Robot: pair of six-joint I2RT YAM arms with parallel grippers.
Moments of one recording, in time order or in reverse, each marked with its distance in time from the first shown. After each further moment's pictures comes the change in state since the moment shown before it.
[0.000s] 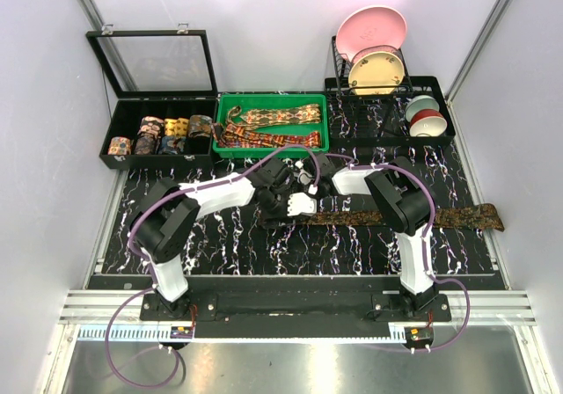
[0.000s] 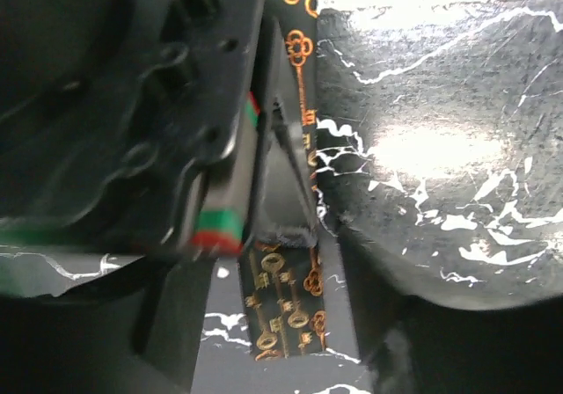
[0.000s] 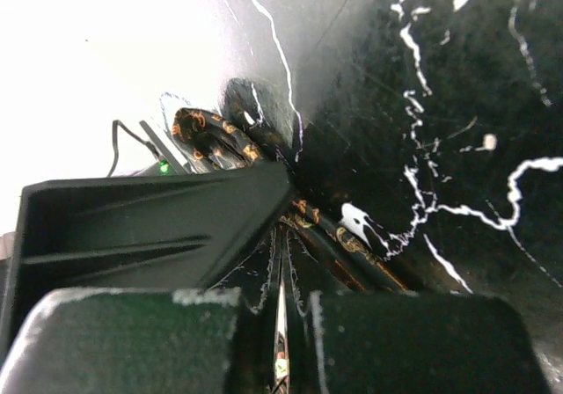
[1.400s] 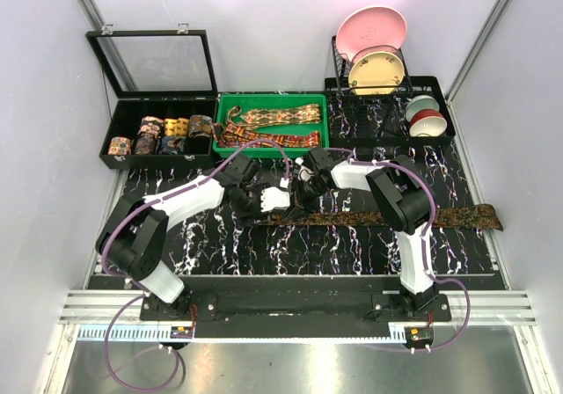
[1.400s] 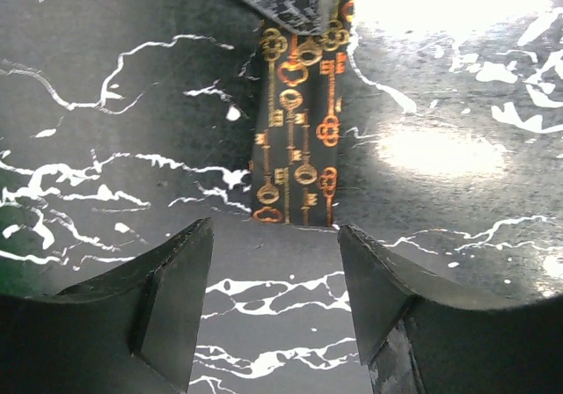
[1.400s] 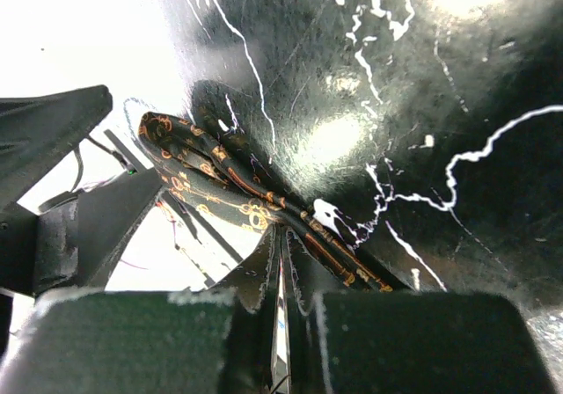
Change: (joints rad) left arm 0.166 -0.203 -0.162 -0.029 0.004 0.060; right arm -0.009 0.013 0.086 -0.172 0.079 -0.105
